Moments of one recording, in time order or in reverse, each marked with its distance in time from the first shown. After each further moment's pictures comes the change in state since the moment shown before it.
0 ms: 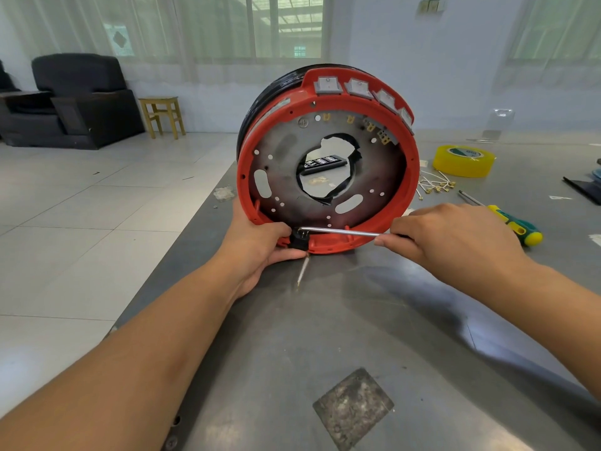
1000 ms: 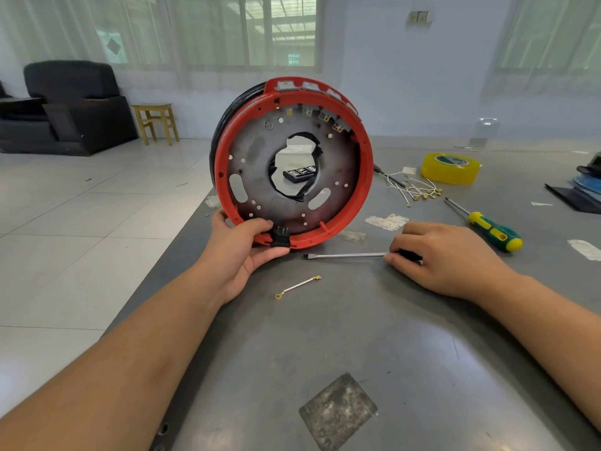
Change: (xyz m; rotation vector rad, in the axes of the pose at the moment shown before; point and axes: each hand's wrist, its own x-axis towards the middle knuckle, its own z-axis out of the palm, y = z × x) left_hand -0.002 0.007 -0.003 -0.228 0.094 -0.031; right_hand -0.014 0.037 0.047 0.250 -0.072 0.005
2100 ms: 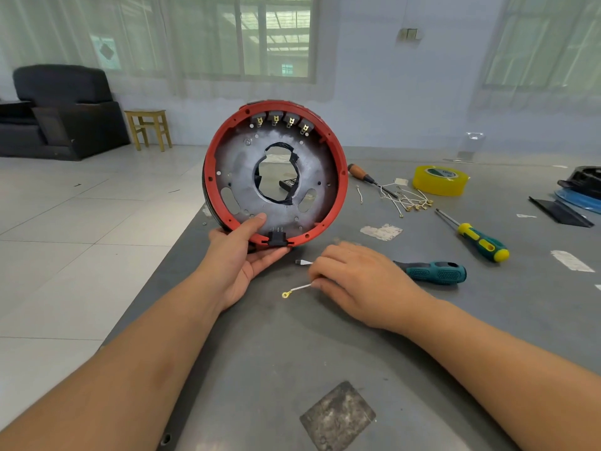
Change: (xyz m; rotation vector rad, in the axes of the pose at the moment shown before) left_hand 0.000 0.006 0.003 -0.123 0.000 -0.067; right_hand 0.025 -0.099 -0.006 0.257 0.053 -0.252
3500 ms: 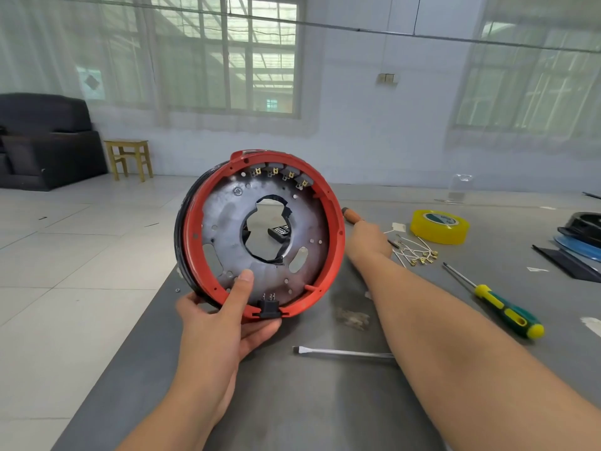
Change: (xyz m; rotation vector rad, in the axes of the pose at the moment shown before) left_hand 0.021 -0.009 0.005 -0.014 0.121 0.173; right_hand 0.164 0.213 0.064 0.023 0.118 1.137
